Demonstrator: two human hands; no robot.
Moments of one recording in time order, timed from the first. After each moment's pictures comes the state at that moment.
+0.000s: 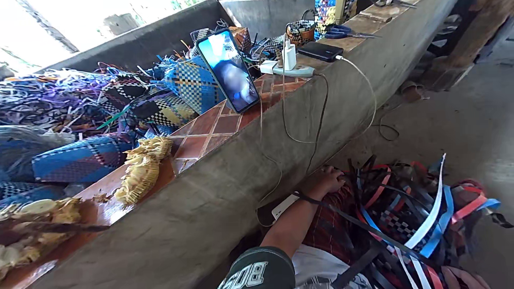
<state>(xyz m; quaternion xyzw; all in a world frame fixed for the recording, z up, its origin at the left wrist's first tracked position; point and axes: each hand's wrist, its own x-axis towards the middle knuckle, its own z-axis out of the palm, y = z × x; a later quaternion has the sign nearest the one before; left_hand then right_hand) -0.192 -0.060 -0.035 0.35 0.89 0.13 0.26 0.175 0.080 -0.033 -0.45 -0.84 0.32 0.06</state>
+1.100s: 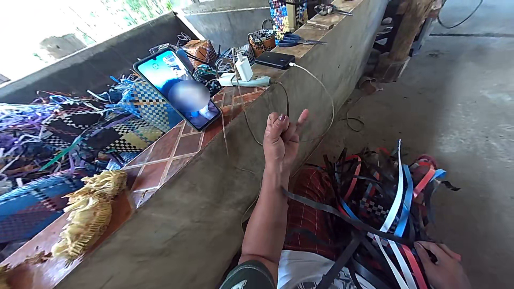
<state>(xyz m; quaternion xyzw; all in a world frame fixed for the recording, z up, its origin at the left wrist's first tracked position) -0.177 -0.095 0.199 0.29 0.21 0.92 0.16 0.185 0.078 -0.045 -0.43 -0.83 0.34 0.13</state>
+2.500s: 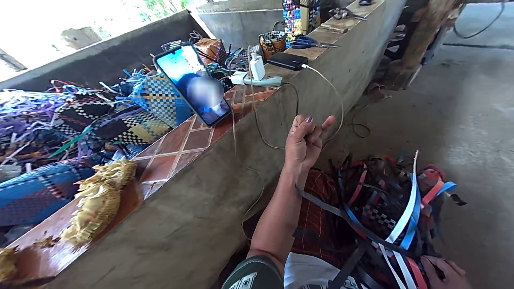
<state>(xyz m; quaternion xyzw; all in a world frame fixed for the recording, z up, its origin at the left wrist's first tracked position) -0.168 -0.073 0.189 0.27 0.19 0.91 0.24 0.187 0.078 -0.042 -0.43 -0.83 0.33 0.11</state>
